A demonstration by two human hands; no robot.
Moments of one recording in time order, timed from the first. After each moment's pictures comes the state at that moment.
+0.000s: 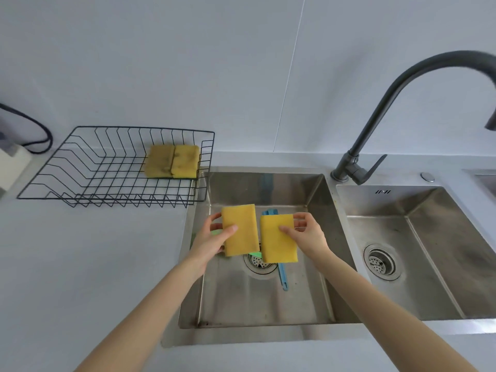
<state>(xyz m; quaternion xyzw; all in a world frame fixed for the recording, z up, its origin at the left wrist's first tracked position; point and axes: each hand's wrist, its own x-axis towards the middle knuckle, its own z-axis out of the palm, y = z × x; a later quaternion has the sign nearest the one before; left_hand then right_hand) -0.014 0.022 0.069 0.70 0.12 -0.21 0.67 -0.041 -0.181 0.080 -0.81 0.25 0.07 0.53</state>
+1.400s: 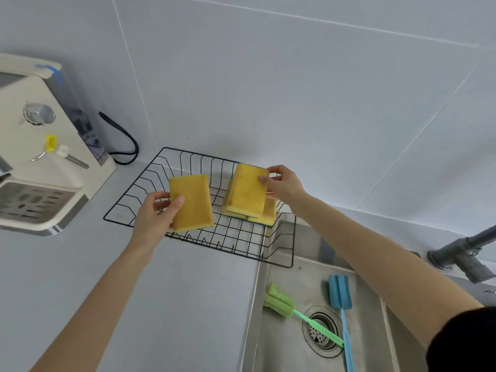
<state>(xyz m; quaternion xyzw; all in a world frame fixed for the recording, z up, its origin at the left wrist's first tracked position) 0.100 0.246 0.129 0.74 0.22 0.08 0.63 0.197 0.024 0.153 -0.80 0.09 0.13 0.58</state>
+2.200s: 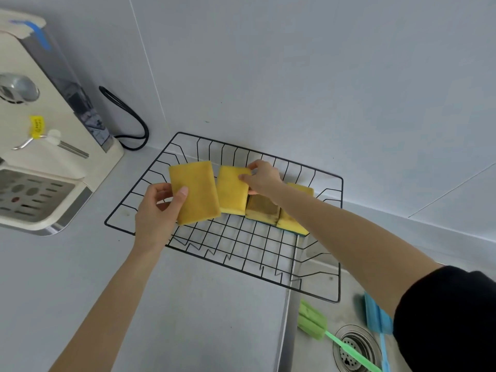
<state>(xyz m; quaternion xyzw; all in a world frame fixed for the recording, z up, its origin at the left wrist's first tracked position) 0.145 0.277 0.092 0.75 0.26 0.14 0.59 0.270 0.123 0.093 -0.88 0.03 0.20 0.42</state>
